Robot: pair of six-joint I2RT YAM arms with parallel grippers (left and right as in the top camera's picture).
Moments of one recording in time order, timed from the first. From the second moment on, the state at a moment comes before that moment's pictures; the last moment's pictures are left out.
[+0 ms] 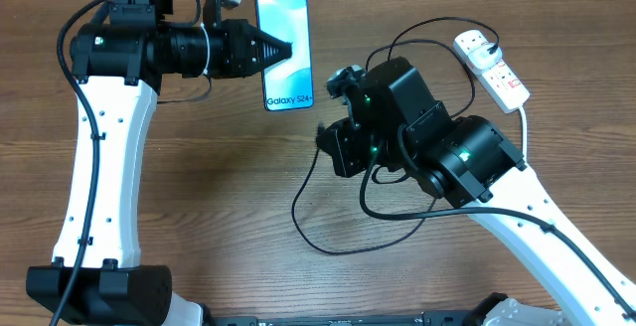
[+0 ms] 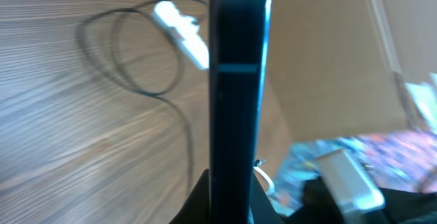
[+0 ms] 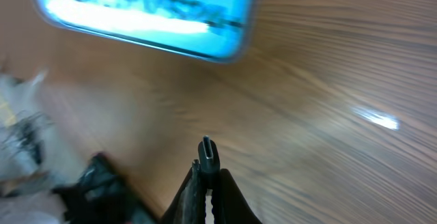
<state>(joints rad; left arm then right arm) -0.06 1.70 1.87 -1.10 0.96 -0.19 0.68 1.42 1.50 -0.94 -0.26 0.36</state>
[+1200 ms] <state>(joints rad) -0.06 1.70 1.87 -1.21 0.50 -0.29 0.54 1.98 1.34 -0.77 -0.06 0.74</state>
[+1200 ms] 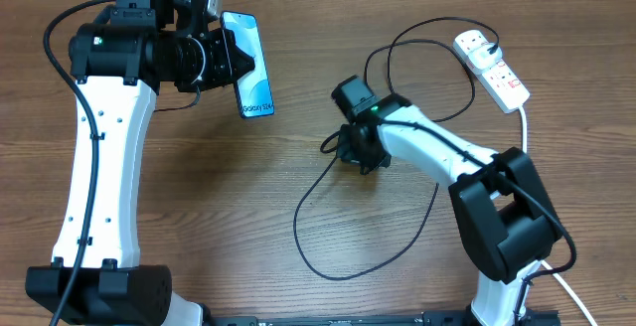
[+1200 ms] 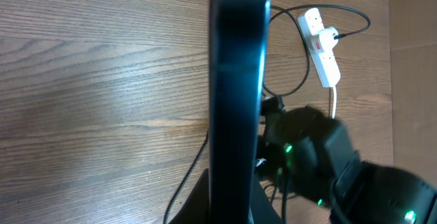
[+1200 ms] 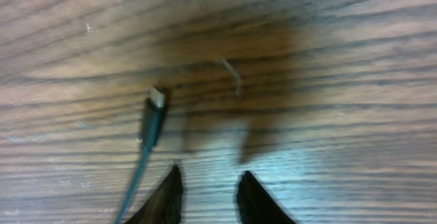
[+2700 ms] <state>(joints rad) -0.06 1.70 1.87 -1.22 0.50 -0.29 0.59 2.15 1.61 -1.04 -0.02 1.06</state>
